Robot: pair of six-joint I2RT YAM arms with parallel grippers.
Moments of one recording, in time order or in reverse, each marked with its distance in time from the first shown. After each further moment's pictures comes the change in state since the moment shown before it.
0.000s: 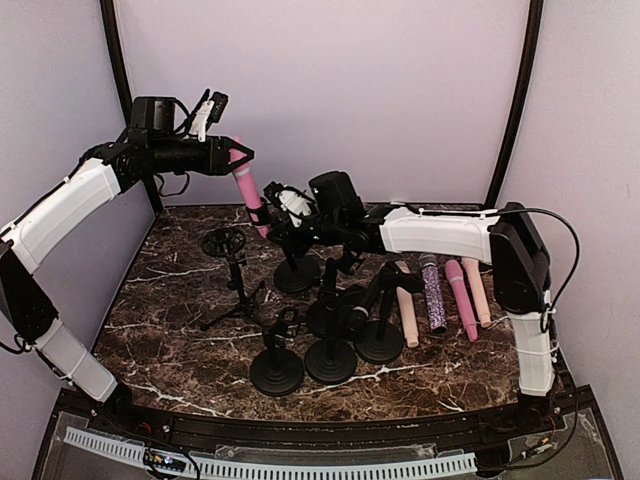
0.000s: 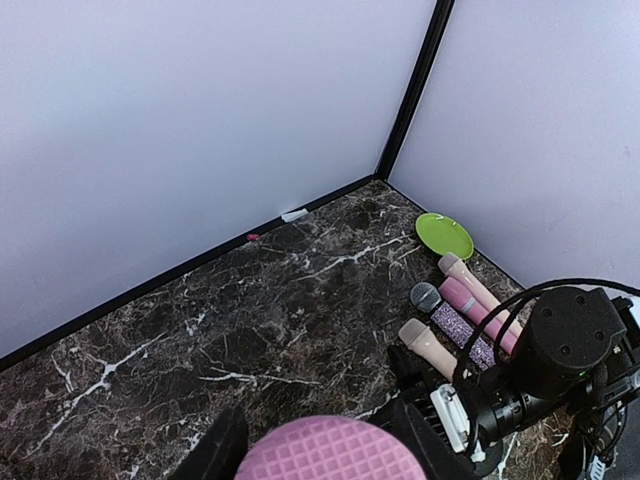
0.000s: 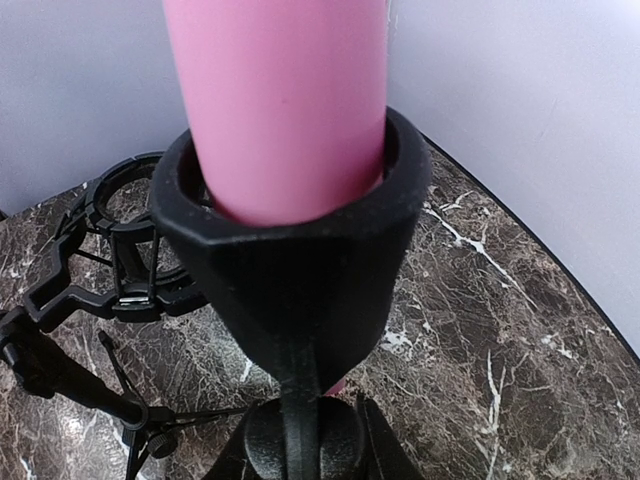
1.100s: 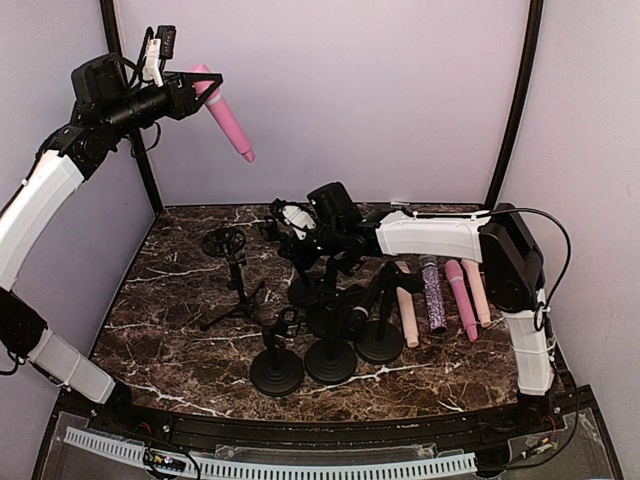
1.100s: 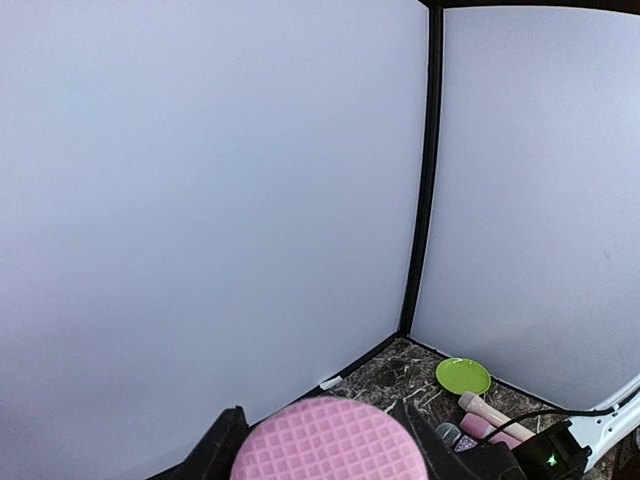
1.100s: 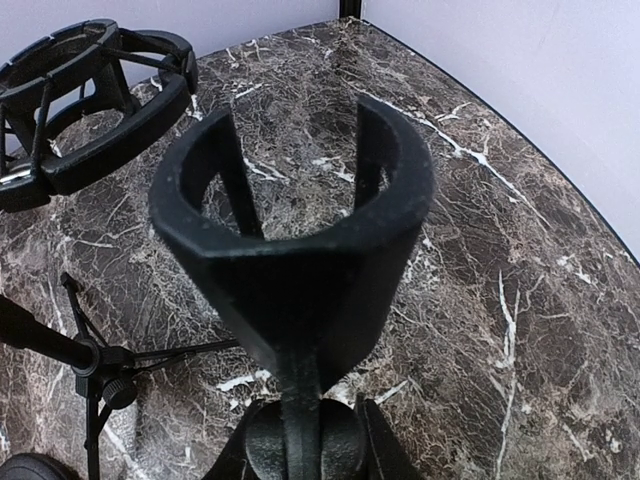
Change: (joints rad) left arm 0.047 -0.095 0.131 0.212 -0.013 -0.007; right arm -0.014 0.045 0.004 -0.102 0.031 0.008
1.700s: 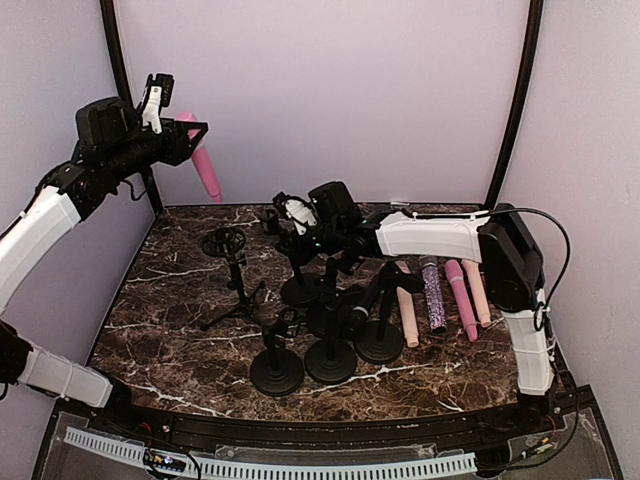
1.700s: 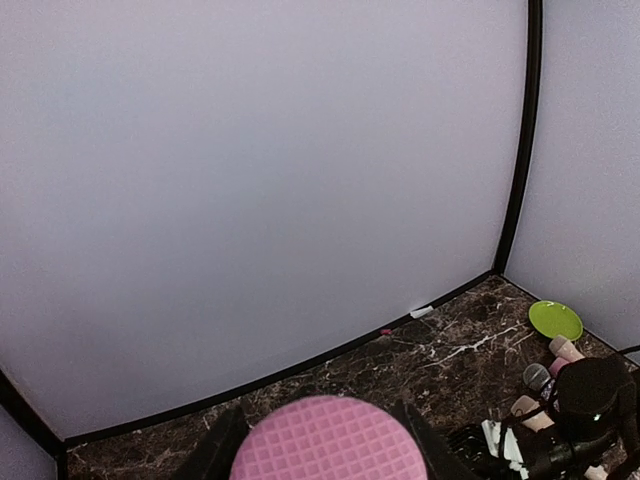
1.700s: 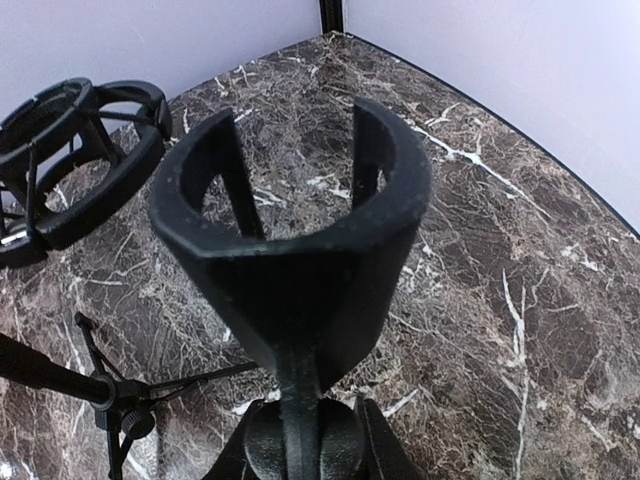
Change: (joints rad) left arm -0.001 -0.147 -0.317 0.024 -0.240 0.109; right arm -0.001 -0.003 -0.007 0.064 -0.010 0.120
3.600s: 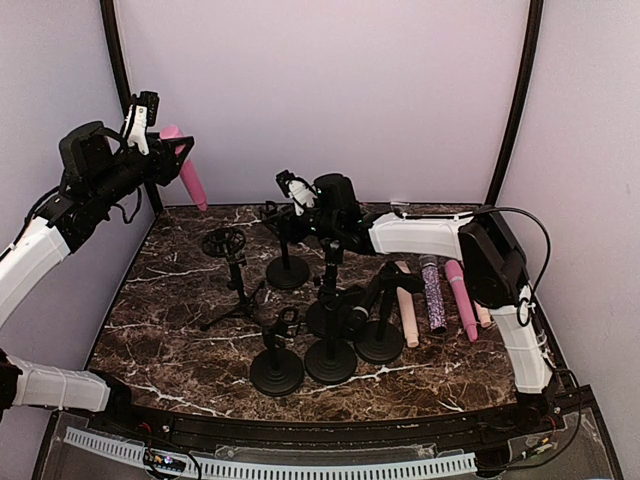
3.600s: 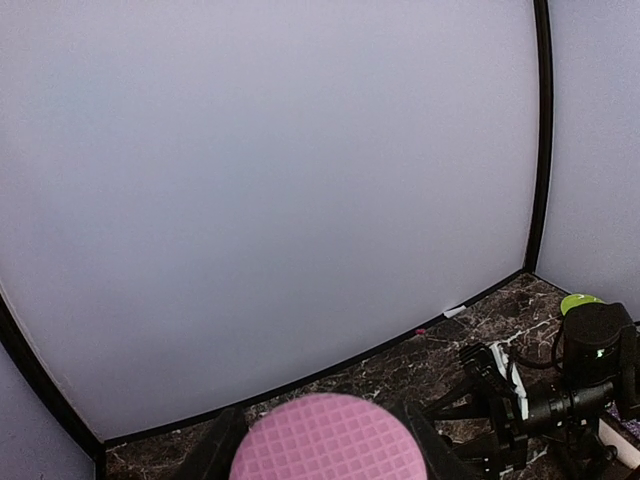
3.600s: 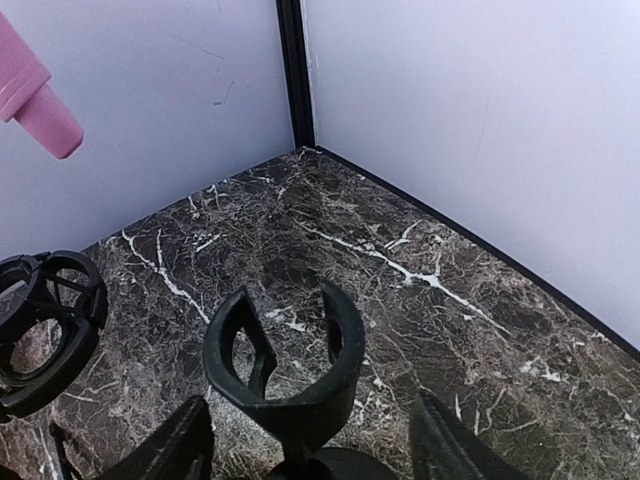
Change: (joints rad) left arm 0.000 -0.183 -0.247 0.127 -0.082 0.079; right arm -0.043 0.127 0.105 0.291 -0.013 0.027
